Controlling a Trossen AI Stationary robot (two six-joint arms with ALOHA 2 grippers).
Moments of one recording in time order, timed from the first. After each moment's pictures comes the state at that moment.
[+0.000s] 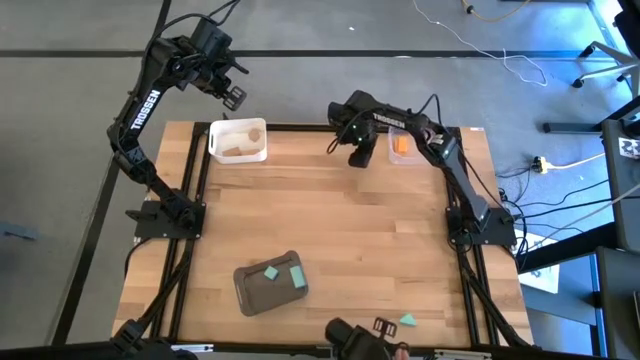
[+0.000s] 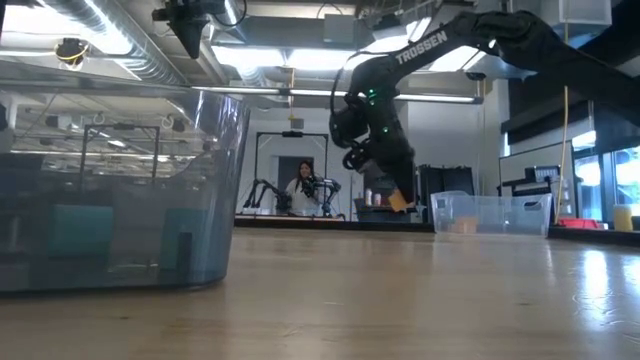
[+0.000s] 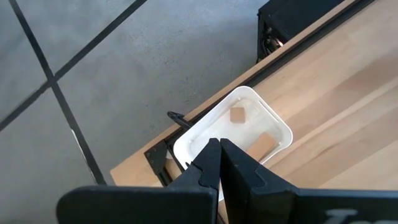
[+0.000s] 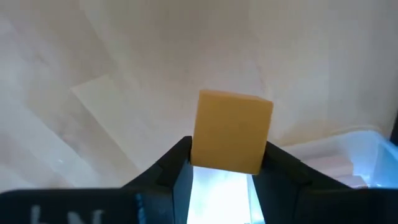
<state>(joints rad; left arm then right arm) 0.89 1.57 2.11 -1.54 -0.27 0.03 -0.59 2.34 2.07 -1.57 0.06 -0.23</state>
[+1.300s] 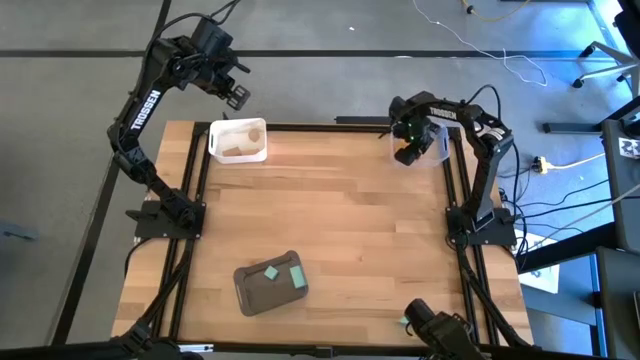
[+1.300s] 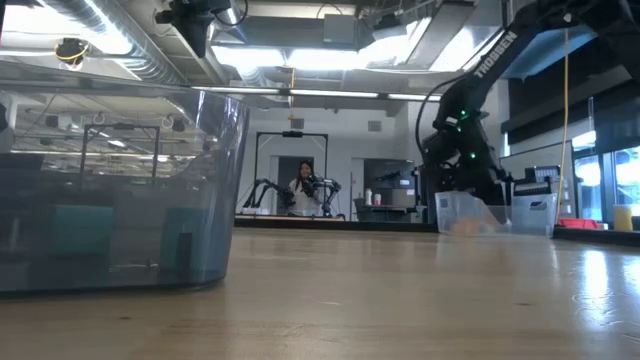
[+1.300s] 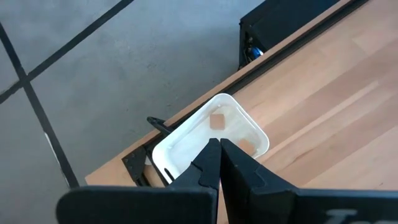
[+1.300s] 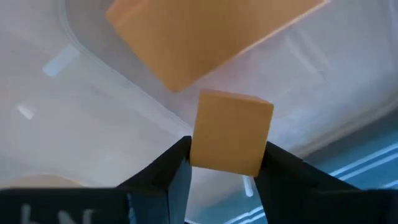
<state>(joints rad) 0.88 1.57 2.11 -1.51 -0.20 -0.02 -0.98 1.95 1.29 -1.19 0.16 -0.17</state>
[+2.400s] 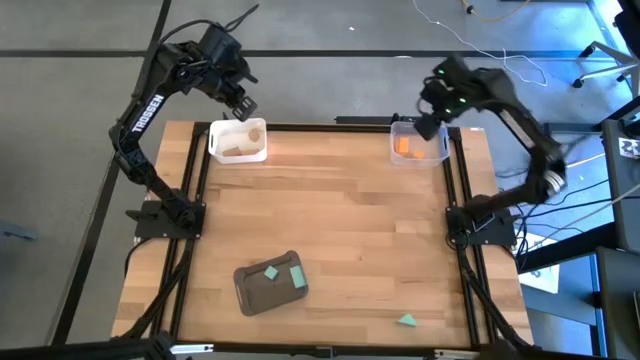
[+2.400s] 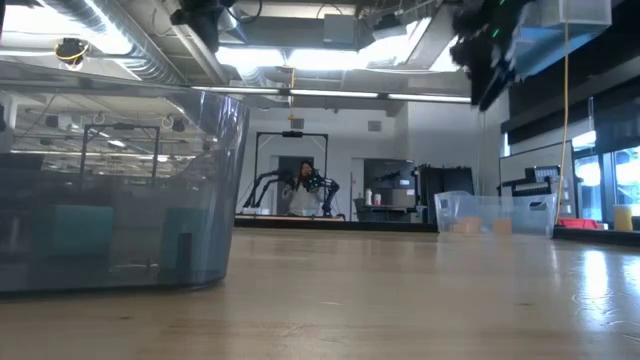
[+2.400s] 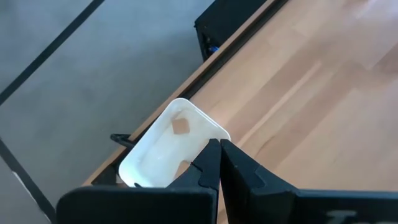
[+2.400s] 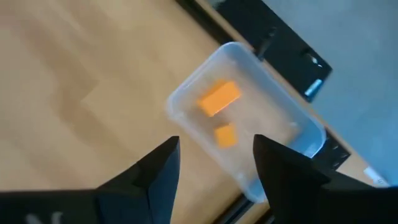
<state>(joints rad) 0.79 1.57 2.11 -1.51 -0.08 0.04 -0.97 1.41 1.56 -1.35 -0.06 -0.18</state>
